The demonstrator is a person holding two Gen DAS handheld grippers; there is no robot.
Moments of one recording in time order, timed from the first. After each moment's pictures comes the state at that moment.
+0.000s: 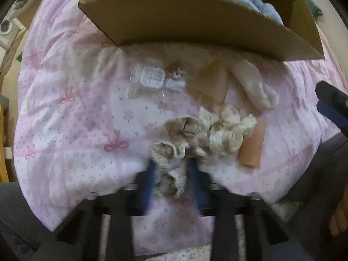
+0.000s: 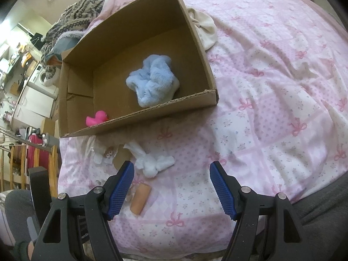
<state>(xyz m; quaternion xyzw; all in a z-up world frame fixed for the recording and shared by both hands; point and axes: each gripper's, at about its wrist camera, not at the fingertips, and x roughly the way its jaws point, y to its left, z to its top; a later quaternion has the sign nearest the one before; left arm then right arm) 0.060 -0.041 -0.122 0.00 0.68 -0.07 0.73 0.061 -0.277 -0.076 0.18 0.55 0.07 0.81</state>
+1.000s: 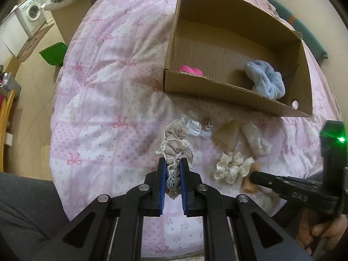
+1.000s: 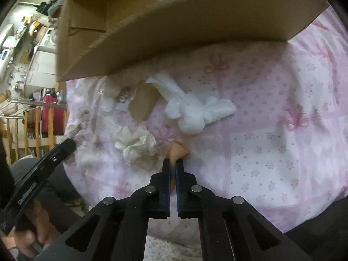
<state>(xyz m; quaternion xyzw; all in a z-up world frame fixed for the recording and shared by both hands) 0.057 0.010 -0.058 -0.07 0.59 -0.01 0.80 0.061 -0.213 -0.133 0.18 0.66 0.18 0.70</state>
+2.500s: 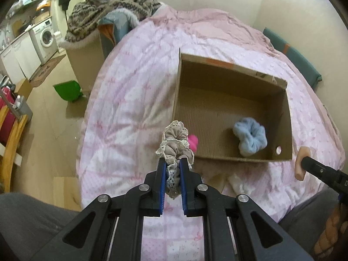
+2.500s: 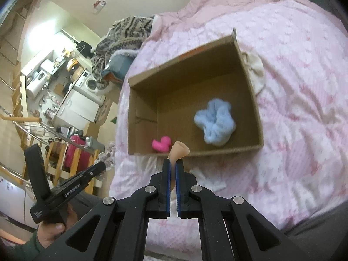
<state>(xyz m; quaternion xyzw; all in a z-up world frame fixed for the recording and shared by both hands) 0.071 0.014 0.037 -0.05 0.47 0.01 0.88 0.062 -0.272 0.007 0.23 0.46 0.21 0.83</state>
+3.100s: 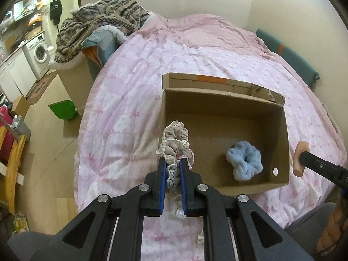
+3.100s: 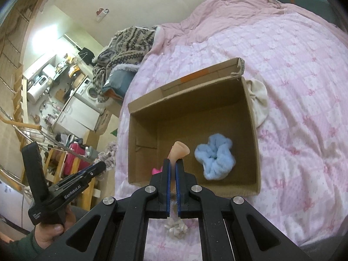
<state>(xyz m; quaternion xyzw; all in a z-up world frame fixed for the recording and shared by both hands) 0.129 -0.010 0.058 -0.02 0.46 0.00 0.89 0.109 -0.277 0.030 0.22 0.44 0.20 0.85</state>
